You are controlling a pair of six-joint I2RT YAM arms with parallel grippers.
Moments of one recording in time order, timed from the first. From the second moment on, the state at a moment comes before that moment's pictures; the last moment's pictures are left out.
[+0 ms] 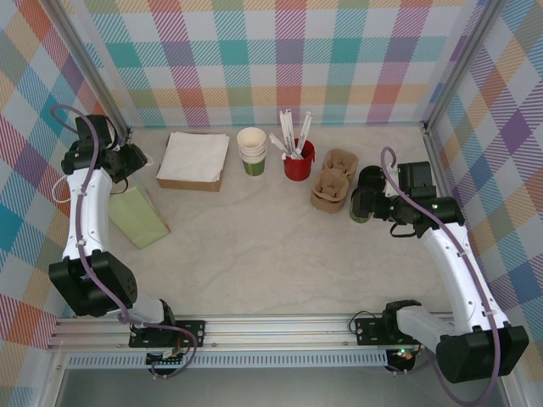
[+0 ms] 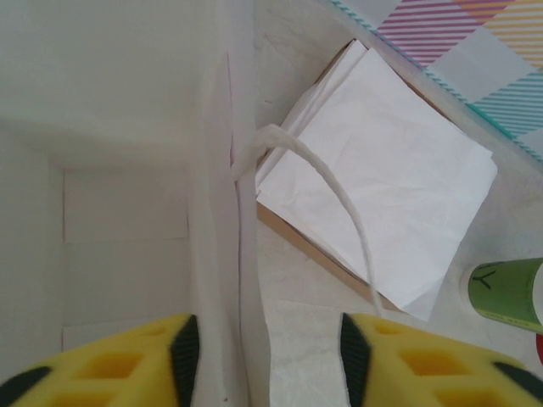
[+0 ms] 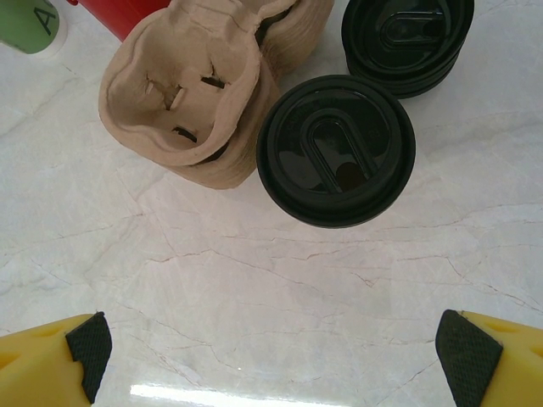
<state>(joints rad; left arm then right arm) 0.27 1.49 1.54 -0.92 0.07 -0.38 0.14 1.05 1.09 -0.97 -0.12 0.17</state>
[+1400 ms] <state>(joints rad) 0.15 1.17 1.45 -1.06 -0.13 -0.32 0.14 1.04 1.07 -0.96 -0.12 0.22</state>
